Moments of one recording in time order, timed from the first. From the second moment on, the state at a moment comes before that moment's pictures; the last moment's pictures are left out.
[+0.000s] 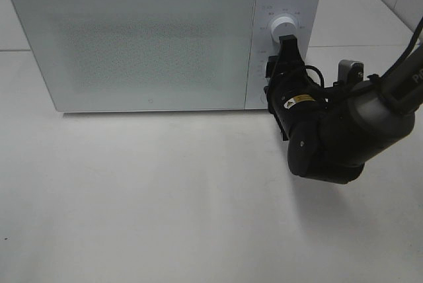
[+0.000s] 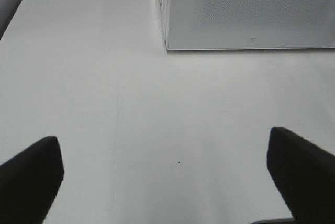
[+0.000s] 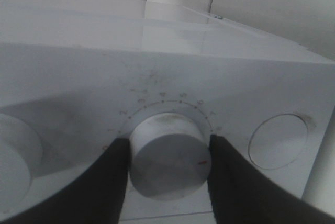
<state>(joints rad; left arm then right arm) -0.08 0.00 -0.50 0.01 1.04 0.00 0.61 2.08 -0.78 0.68 -1.20 1.22</state>
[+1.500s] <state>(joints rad) -0.08 0.00 -0.50 0.01 1.04 0.00 0.61 2.08 -0.79 0.73 -1.19 1.49</state>
